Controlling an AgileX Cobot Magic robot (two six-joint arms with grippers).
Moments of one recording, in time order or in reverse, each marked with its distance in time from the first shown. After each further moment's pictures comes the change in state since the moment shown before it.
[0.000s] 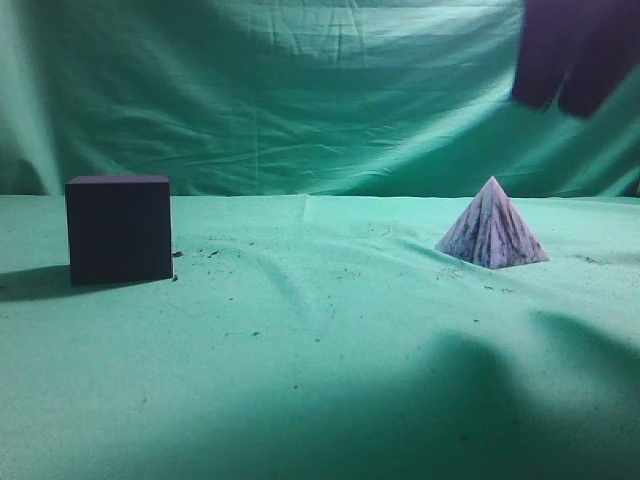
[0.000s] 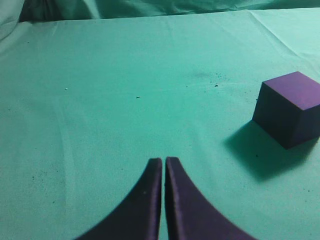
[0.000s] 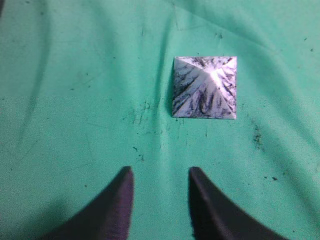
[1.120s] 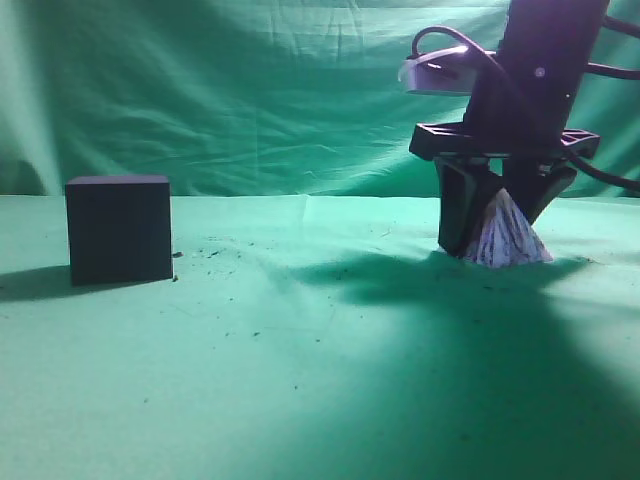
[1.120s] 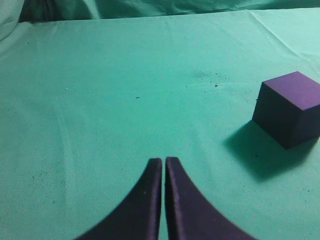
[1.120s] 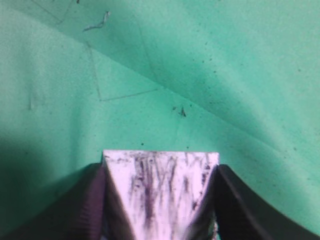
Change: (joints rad) left arm 0.000 0.000 0.000 0.000 0.000 0.000; right arm 0.006 0.480 -0.224 -0.168 -0.178 0.104
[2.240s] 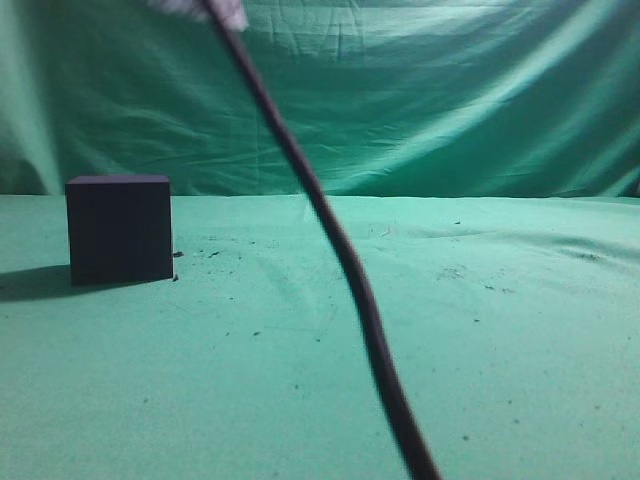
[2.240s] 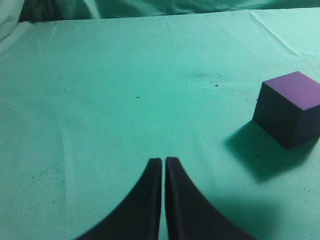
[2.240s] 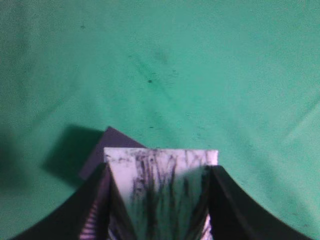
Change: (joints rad) left arm 0.000 0.000 0.000 0.000 0.000 0.000; right arm 0.438 -0.056 -0.573 -0.062 0.320 0.107
